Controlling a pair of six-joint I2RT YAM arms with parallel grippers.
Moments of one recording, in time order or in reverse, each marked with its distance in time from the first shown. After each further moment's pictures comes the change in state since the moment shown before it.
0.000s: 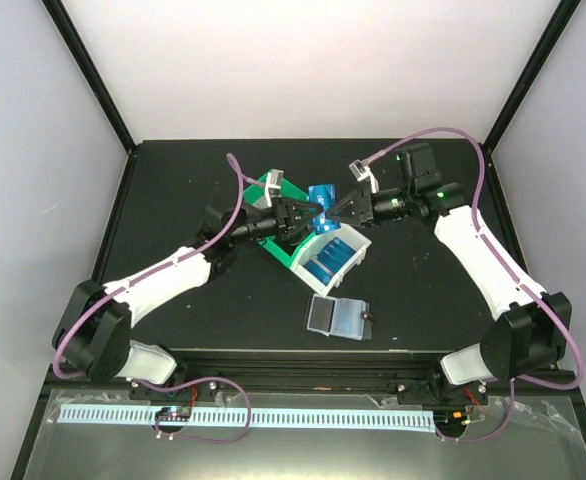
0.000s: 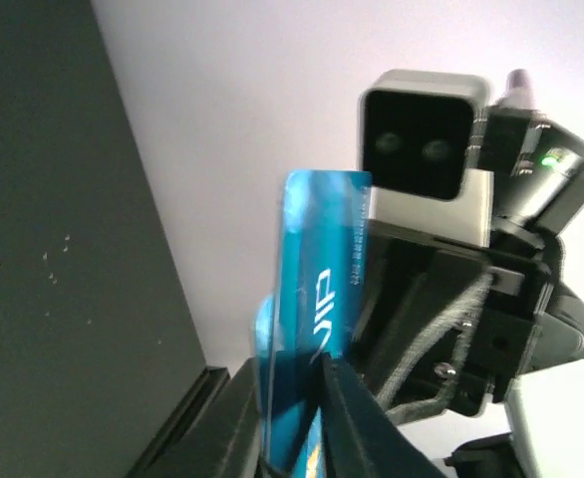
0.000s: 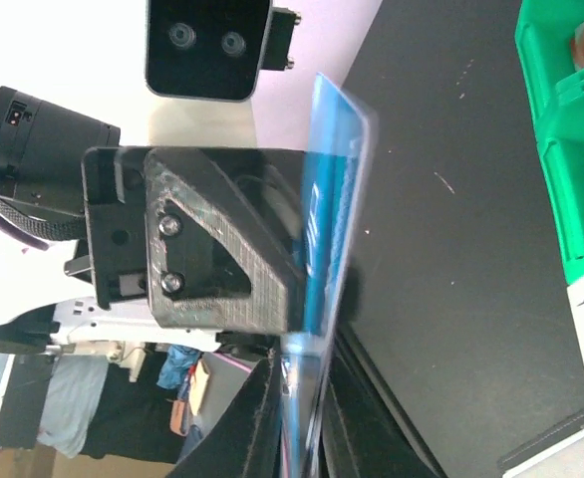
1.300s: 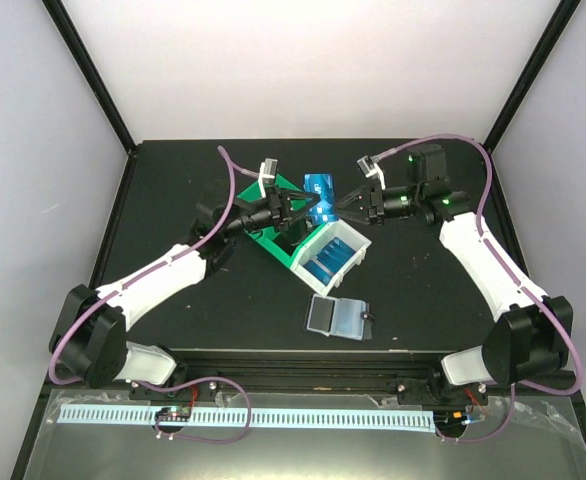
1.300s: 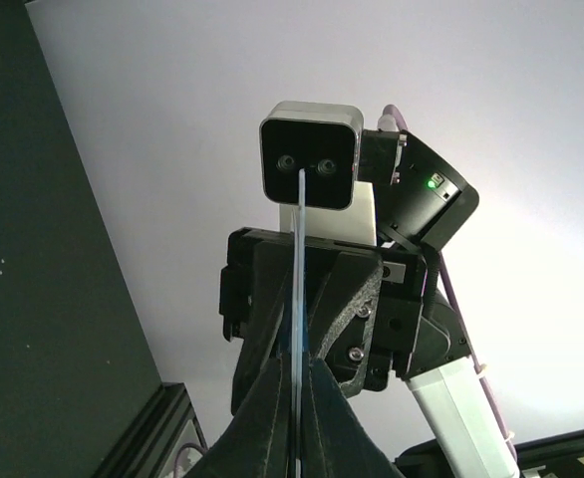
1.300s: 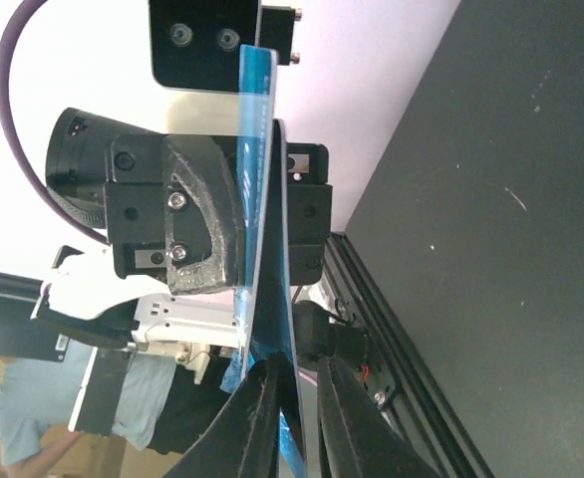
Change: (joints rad) left arm 0.015 -0.033 0.036 0.066 0.039 -0.082; right arm -0.056 -0.032 -0.102 0.219 -0.164 0.164
